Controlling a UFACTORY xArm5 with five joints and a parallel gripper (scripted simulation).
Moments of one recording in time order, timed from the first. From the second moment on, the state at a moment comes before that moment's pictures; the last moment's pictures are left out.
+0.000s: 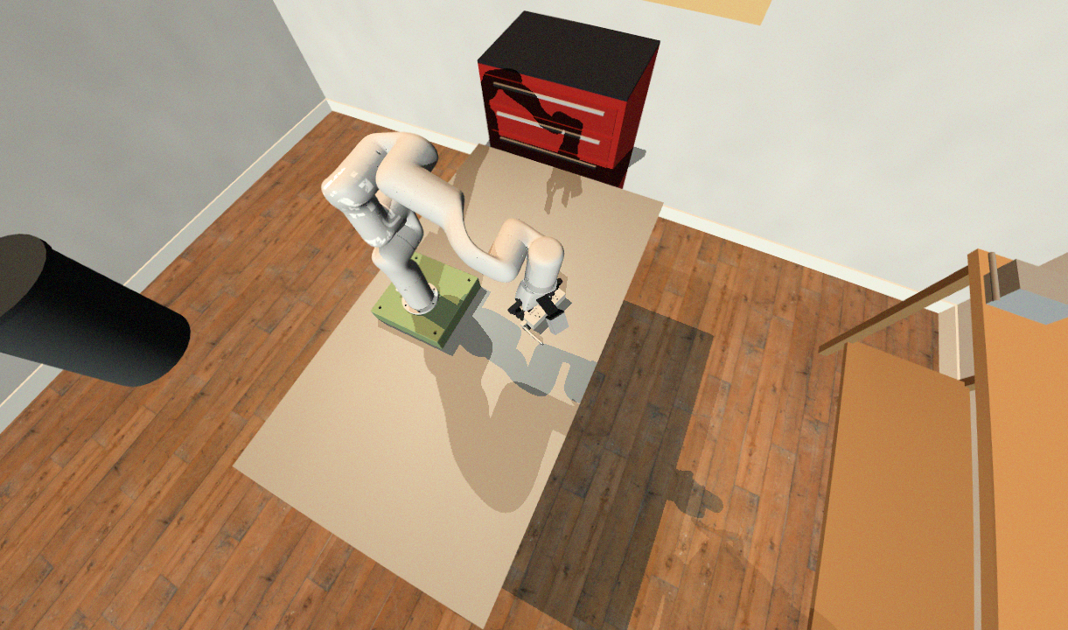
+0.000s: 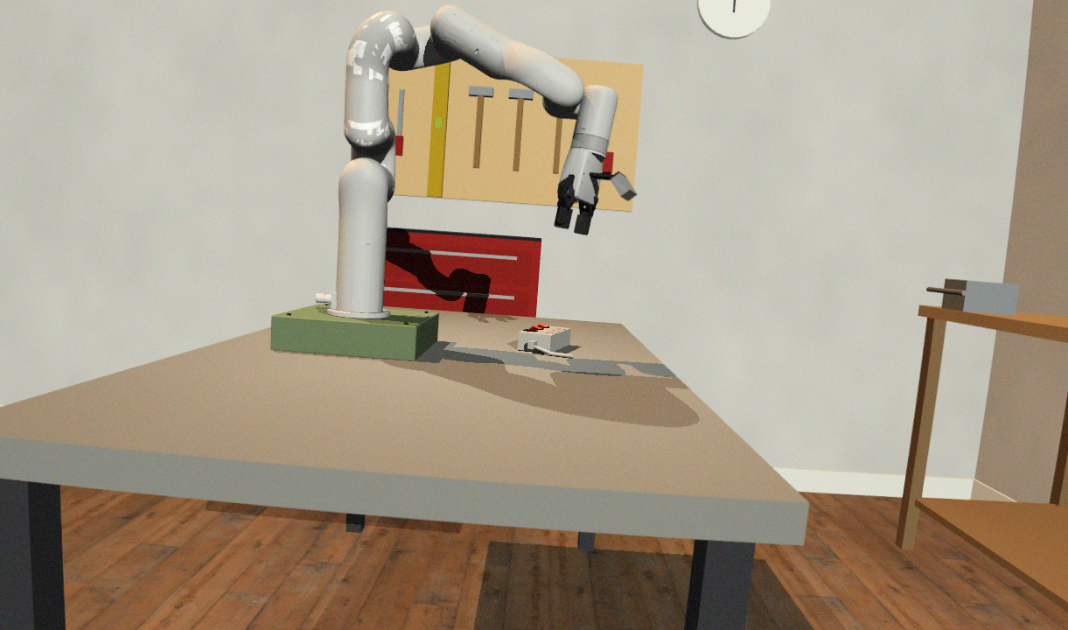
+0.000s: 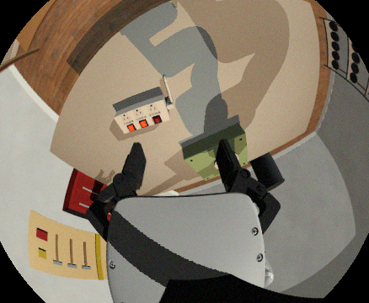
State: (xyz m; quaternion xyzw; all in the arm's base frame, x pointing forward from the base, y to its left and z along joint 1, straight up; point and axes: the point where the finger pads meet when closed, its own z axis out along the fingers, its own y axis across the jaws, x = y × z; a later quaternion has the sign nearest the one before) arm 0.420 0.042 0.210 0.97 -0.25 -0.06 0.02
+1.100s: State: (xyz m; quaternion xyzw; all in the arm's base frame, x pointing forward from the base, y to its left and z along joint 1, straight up) arm 0.434 0.125 0.120 0.74 -0.64 -0.11 0.16
